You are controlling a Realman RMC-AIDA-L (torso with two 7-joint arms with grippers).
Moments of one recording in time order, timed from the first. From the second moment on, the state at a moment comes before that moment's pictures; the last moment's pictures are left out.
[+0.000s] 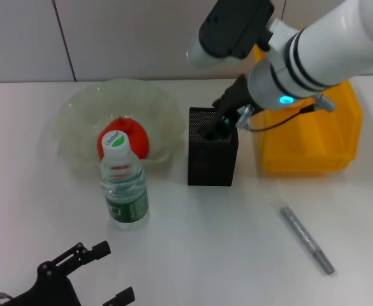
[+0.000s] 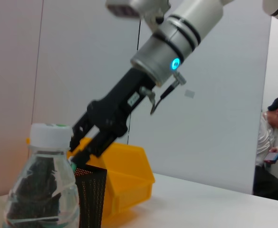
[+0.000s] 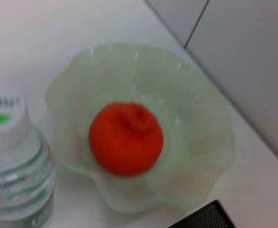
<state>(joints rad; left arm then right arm) -0.12 -2.06 1.01 0.36 1.48 1.71 -0.70 0.84 2.08 1.53 1.31 0.48 -1.22 2.63</state>
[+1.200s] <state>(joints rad) -0.22 -2.05 1.01 0.36 1.51 1.68 -0.71 0.53 2.09 1.72 1.67 0.50 -1.75 2.96</state>
